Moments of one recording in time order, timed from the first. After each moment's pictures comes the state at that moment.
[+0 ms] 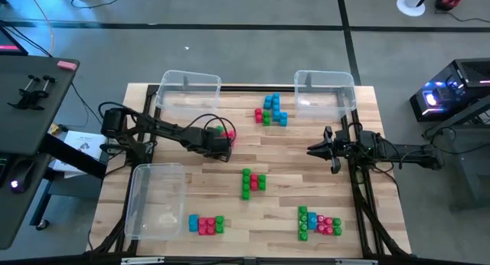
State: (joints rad) left arm 0.04 1.71 0.92 -0.63 -0.25 -1.14; right arm -0.04 0.02 0.02 0.00 -0.05 0.29
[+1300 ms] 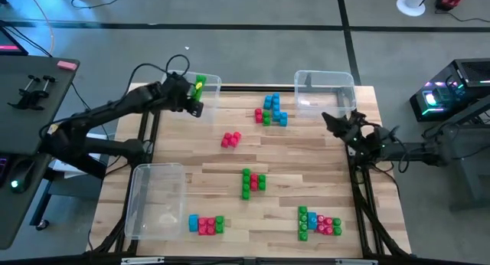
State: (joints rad) left arm 0.62 1.14 0.92 -0.71 -0.15 -0.43; right arm -0.04 0.19 0.04 0.61 0.47 0.85
